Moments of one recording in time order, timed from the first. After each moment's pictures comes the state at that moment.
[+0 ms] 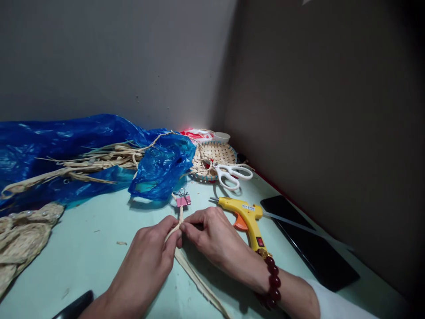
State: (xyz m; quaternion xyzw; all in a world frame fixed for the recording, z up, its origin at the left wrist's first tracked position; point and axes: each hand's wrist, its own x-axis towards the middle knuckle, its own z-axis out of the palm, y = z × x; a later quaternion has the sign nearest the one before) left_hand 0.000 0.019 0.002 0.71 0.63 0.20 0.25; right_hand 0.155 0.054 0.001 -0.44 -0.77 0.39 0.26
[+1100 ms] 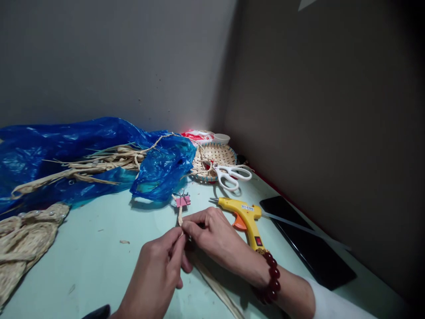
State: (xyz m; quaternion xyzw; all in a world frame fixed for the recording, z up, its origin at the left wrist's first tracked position) left_hand 0.015 0.001 -0.014 0.63 0.63 0.27 0.37; right_hand 0.160 0.053 0.004 -0.41 -0.75 0.45 0.26
